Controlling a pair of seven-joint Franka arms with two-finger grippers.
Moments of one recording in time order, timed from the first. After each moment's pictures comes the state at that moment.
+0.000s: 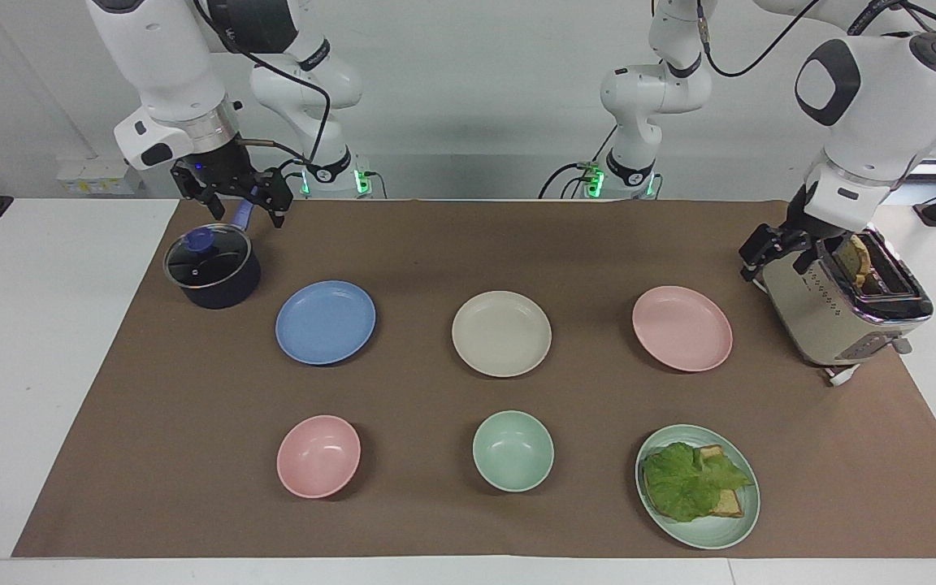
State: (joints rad) left arm -0.01 0.04 -0.01 -1.68 -0.04 1.79 -0.13; right arm 0.01 0.00 0.06 -1.57 -0.01 1.52 0.23
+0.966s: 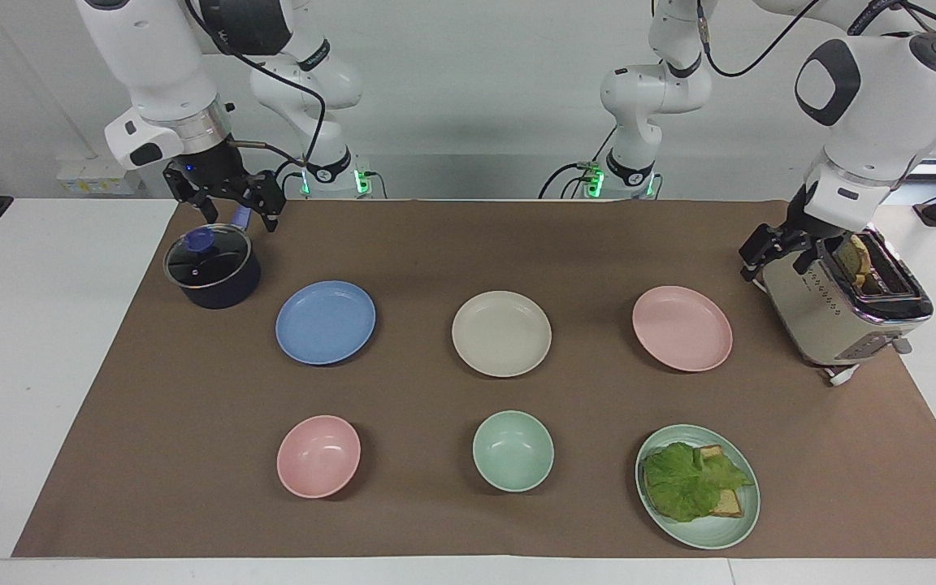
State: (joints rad) left arm -0.01 0.04 -0.01 -1.68 -0.04 1.79 -0.13; right arm -0.01 0.01 0.06 -1.57 -0.01 1.55 0.23
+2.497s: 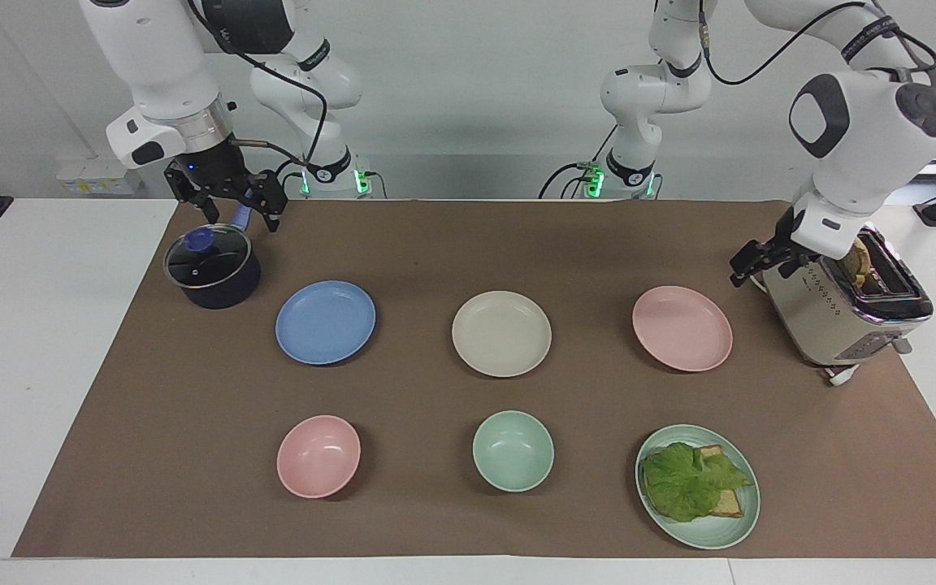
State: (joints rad) left arm 0.02 0.04 -0.01 -1.87 -0.04 1.83 -0.12; right arm -0.01 0.01 0.07 -1.57 -0.01 1.55 0.23
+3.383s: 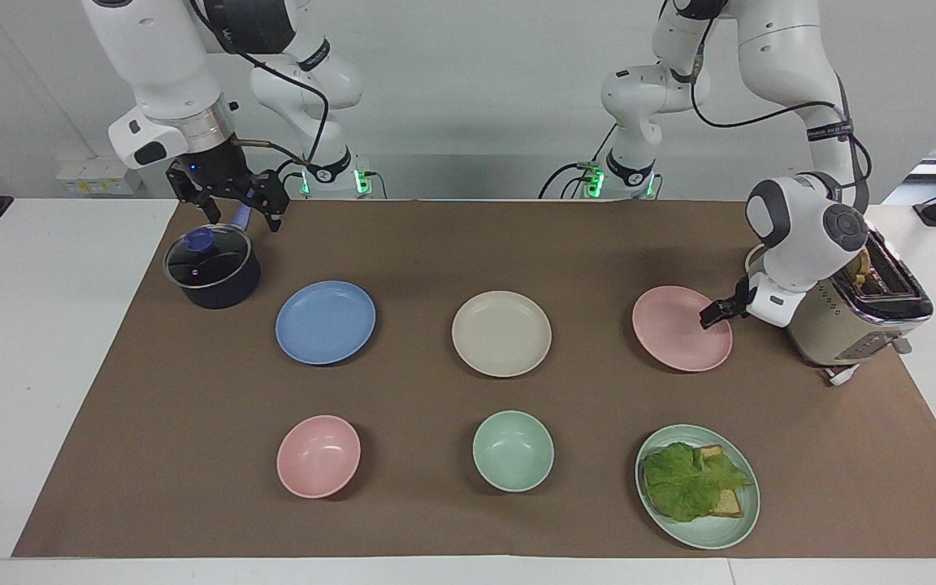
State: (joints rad) left arm 0.09 0.18 -0.01 -2.13 -0.04 2.14 -0.12; right arm -0.01 0.01 0.07 -1.57 -0.01 1.55 0.23
